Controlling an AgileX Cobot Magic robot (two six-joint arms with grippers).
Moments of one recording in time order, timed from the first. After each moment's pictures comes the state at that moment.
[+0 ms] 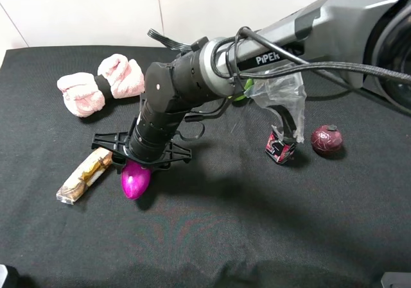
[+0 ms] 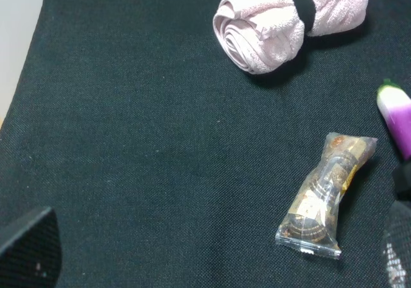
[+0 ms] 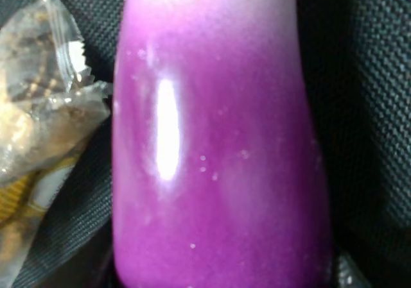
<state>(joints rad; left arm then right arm) -0.04 0.00 -0.49 0.10 1.06 -0.07 0.98 2.25 -1.42 0.49 0.50 0.48</state>
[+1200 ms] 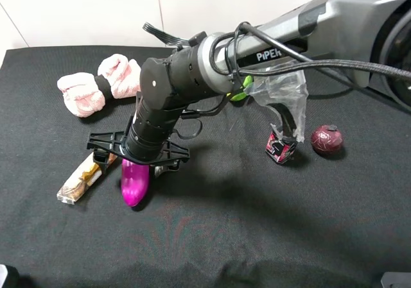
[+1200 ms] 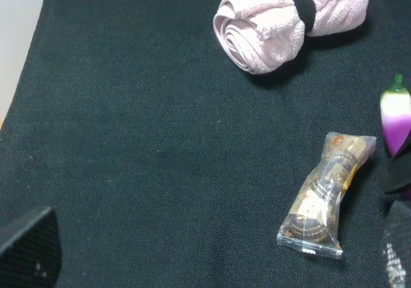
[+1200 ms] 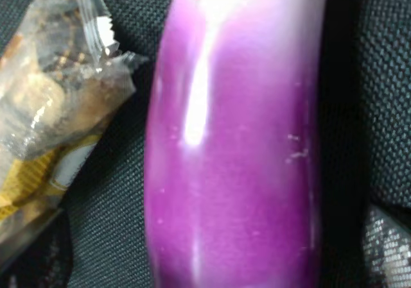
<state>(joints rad) -0.04 0.00 -0.49 0.10 1.06 -0.07 0.99 2.24 -1.43 0.47 0.53 0.48</state>
